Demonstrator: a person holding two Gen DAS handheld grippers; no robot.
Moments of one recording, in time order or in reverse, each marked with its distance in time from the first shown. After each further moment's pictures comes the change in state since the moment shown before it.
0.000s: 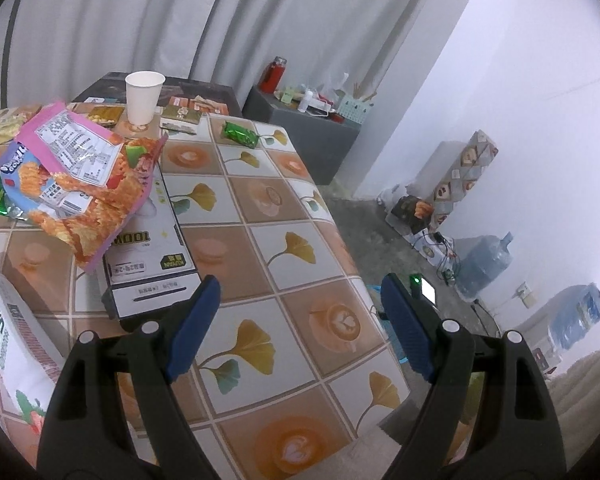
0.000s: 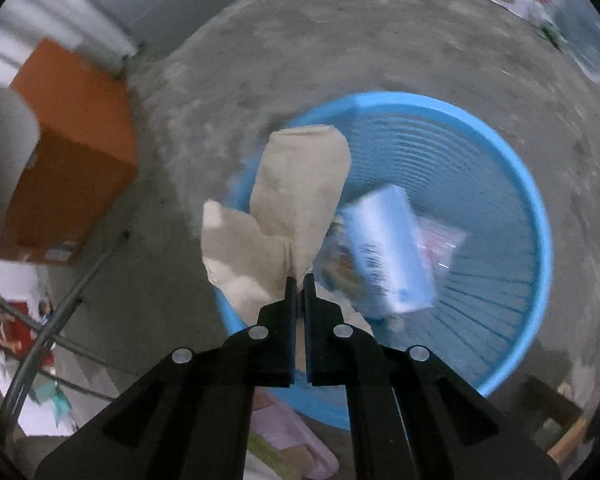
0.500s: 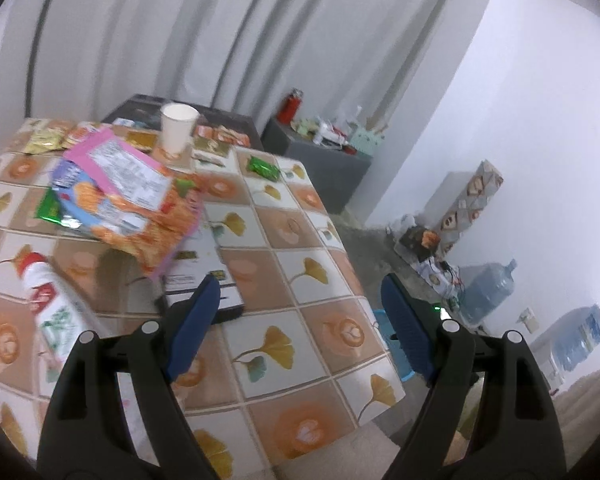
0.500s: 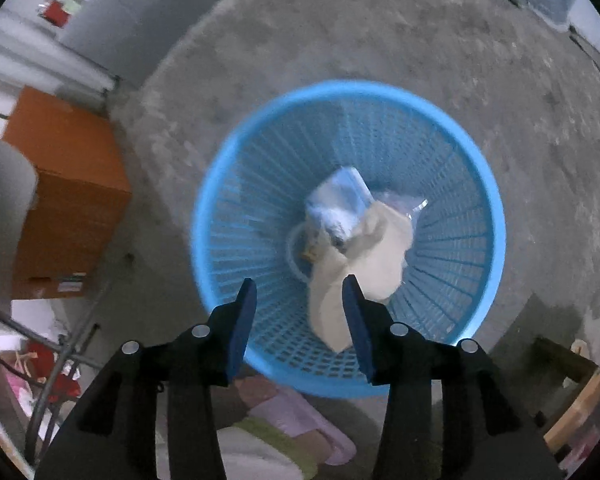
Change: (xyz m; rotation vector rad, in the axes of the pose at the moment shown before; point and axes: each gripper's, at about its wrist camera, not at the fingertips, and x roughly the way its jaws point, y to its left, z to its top) left arm -0.066 0.011 0.002 -0.045 -0.118 0.049; right arm -0.050 -0.017 -0.014 0.096 -0.066 0.071
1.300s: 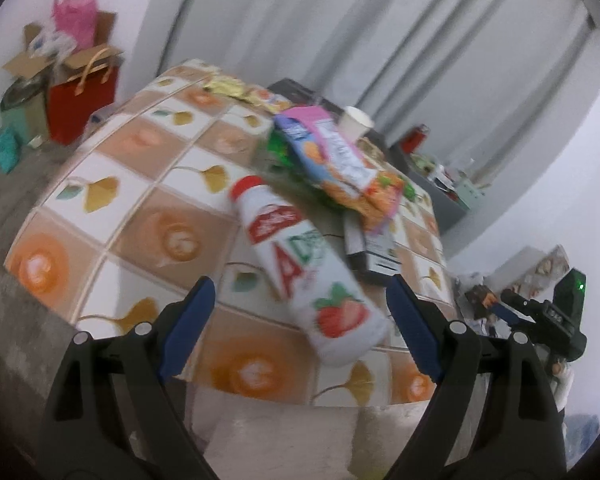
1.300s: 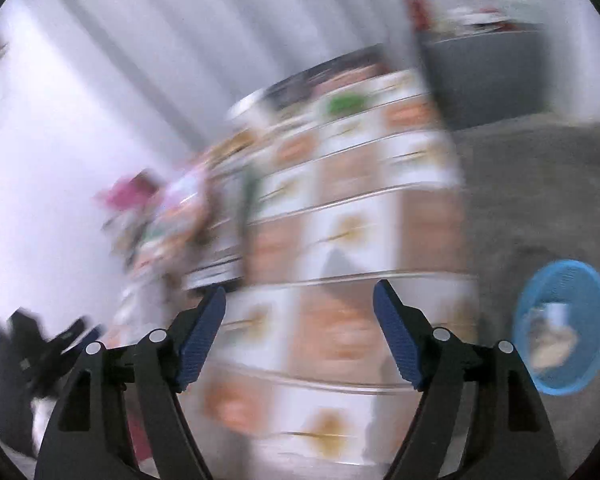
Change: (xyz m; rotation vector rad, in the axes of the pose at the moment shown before) left arm -0.100 0.127 -0.056 -0.372 -0.042 0.296; right arm -0.218 0.297 -0.201 -0.815 0.008 0.598
